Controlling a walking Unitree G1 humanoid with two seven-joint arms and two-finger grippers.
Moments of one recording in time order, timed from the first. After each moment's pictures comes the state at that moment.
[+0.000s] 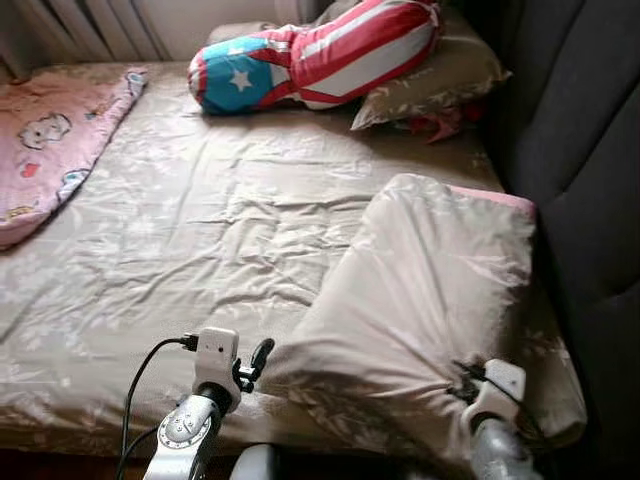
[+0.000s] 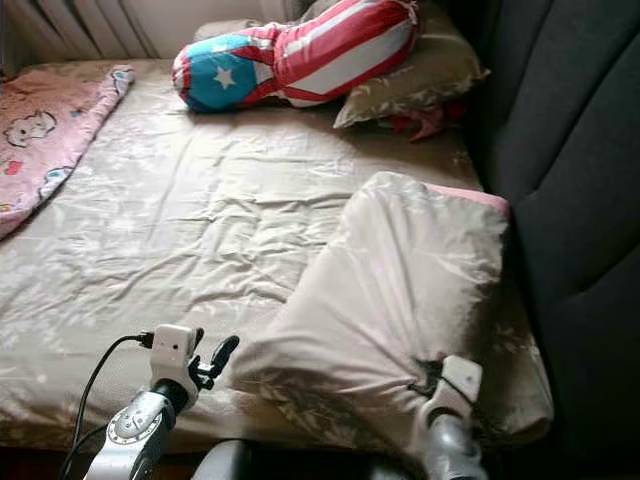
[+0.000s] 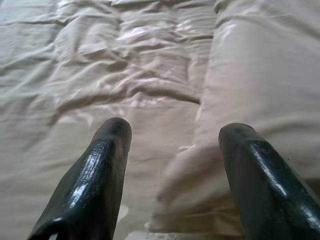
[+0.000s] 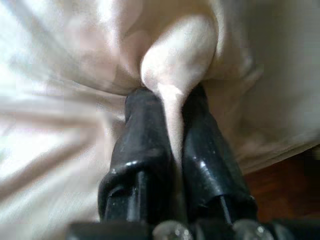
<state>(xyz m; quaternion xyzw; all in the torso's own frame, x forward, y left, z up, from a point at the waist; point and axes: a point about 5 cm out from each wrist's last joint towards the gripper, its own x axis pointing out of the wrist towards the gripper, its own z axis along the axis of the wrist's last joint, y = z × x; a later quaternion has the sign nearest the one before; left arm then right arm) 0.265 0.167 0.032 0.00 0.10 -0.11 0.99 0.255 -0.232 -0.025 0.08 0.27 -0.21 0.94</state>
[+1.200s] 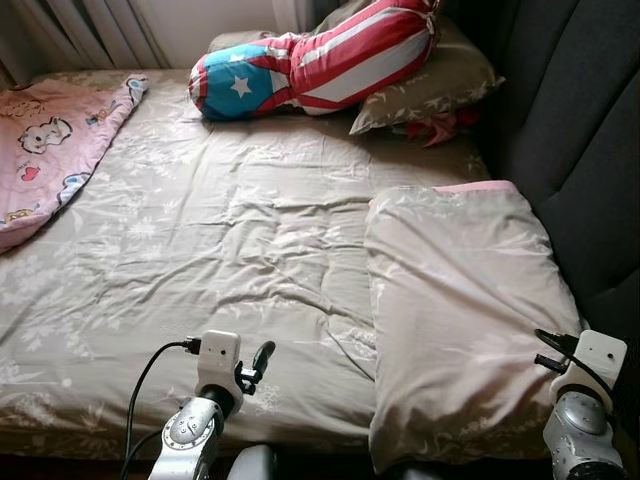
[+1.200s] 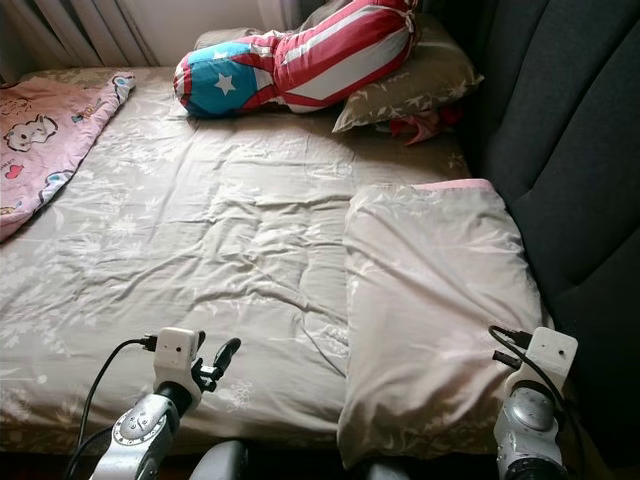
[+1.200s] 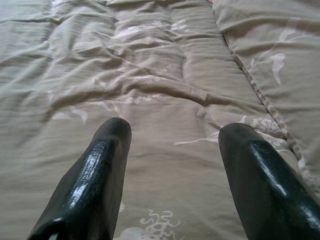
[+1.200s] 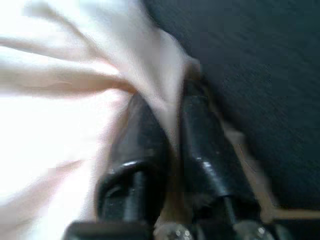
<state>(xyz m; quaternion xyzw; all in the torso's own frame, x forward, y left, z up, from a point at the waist) 0.269 0.164 0.022 -0.01 0.11 -0.10 0.99 0.266 -0.292 0.017 -0.03 0.19 -0.29 0.94</state>
